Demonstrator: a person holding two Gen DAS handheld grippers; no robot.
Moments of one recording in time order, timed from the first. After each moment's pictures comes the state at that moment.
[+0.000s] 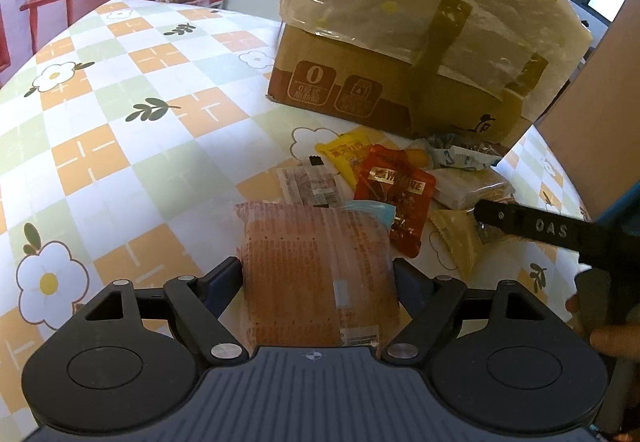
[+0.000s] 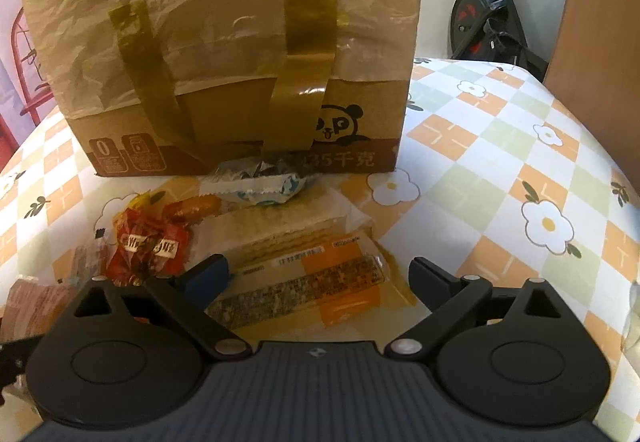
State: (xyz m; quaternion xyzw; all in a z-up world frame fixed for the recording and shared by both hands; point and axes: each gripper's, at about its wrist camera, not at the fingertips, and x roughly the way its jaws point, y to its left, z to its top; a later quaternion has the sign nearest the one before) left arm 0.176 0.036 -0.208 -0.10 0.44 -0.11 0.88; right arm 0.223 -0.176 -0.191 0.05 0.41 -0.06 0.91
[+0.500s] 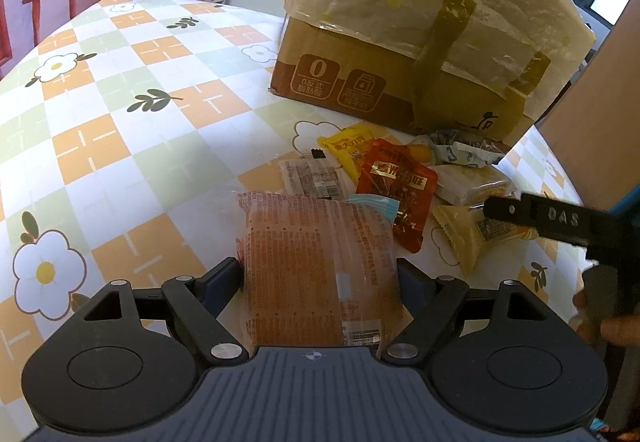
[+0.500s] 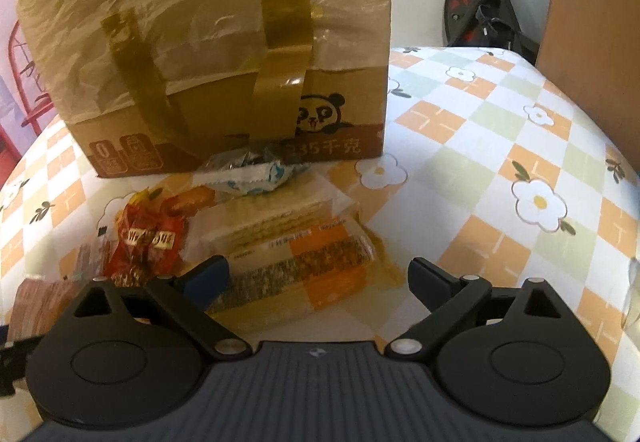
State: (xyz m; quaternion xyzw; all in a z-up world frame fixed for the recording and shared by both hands) left arm 0.175 0.035 -0.211 -0.11 0.45 -0.11 0.88; right arm 0.218 -0.185 -0.188 0.08 0.42 -0.07 0.90
